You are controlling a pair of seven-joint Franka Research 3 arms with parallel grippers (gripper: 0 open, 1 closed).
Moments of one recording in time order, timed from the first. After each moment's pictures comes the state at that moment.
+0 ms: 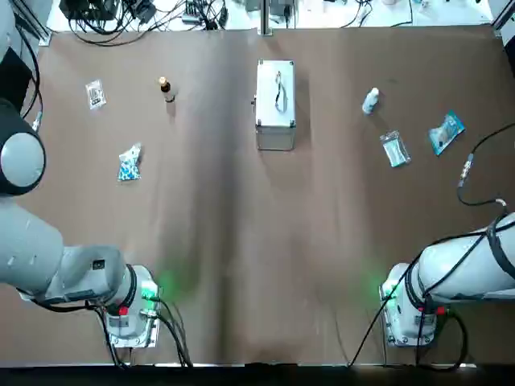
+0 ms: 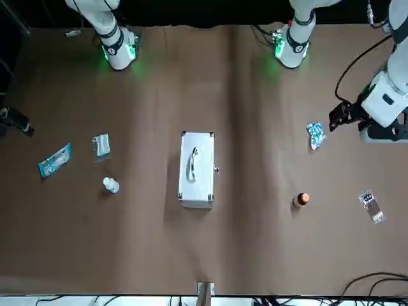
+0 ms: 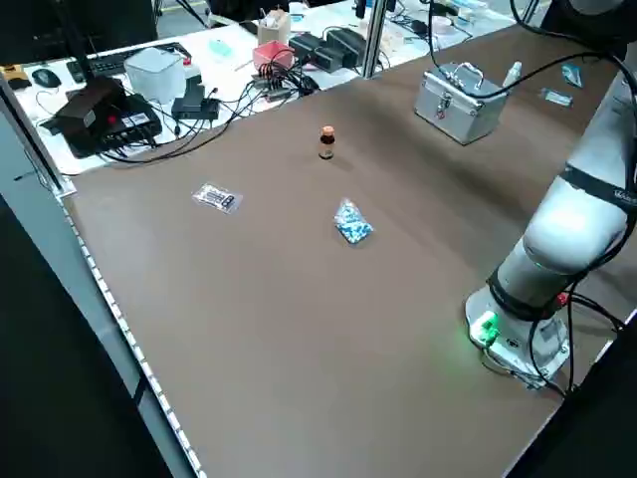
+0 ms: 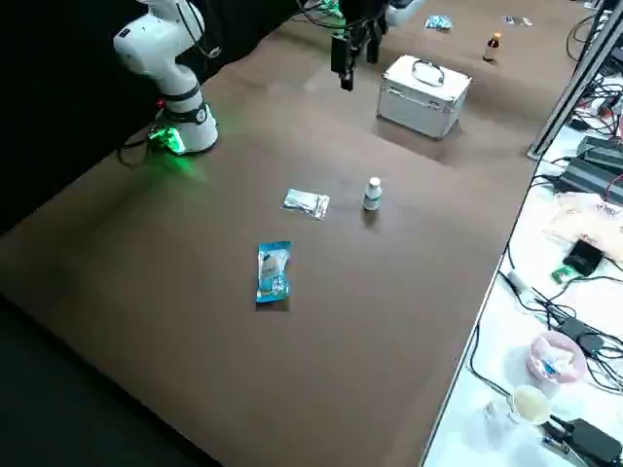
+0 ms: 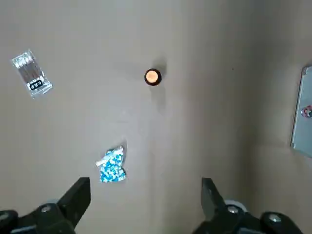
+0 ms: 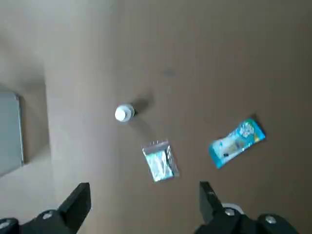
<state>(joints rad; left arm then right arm) 0.09 0.09 -0.24 -1.50 0.03 1.58 -0.13 -0.03 0.09 -0.10 -1.46 0.06 1.59 -0.09</state>
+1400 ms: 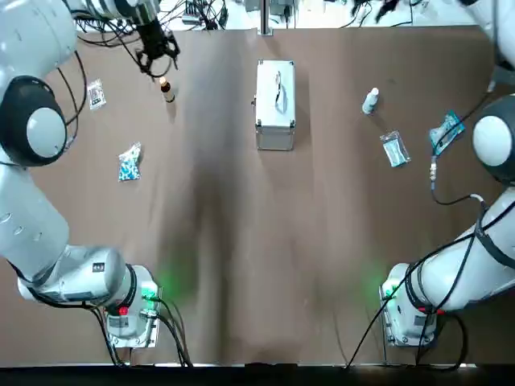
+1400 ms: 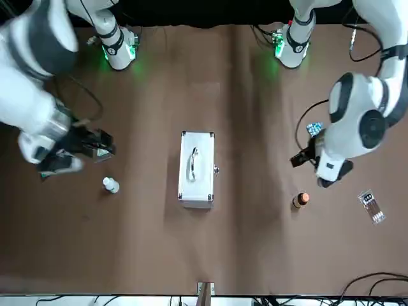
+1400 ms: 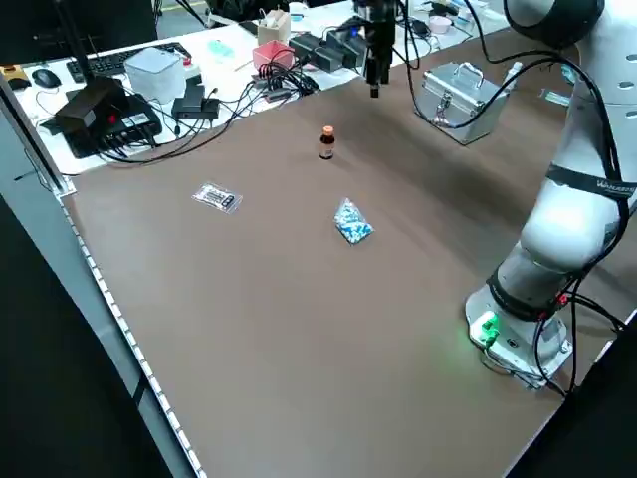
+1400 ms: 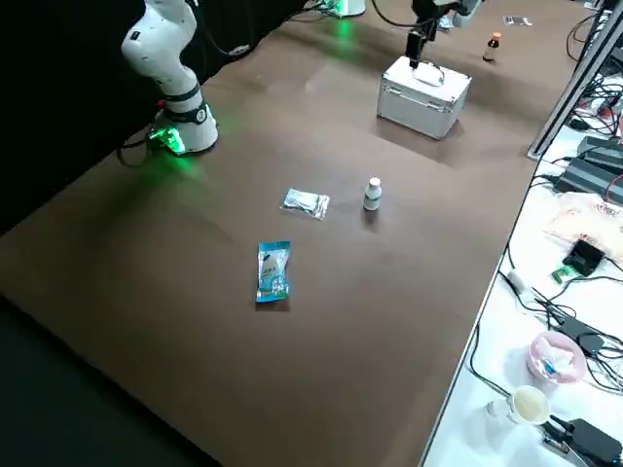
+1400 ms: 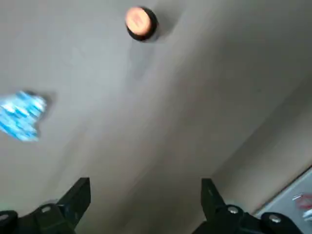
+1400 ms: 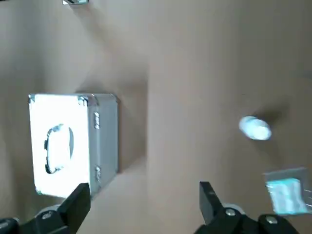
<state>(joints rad) 0.03 0.30 -0.28 -1.72 -0.03 1.85 -0.78 0.31 0.27 -0.07 -1.46 0.25 1.78 0.20</state>
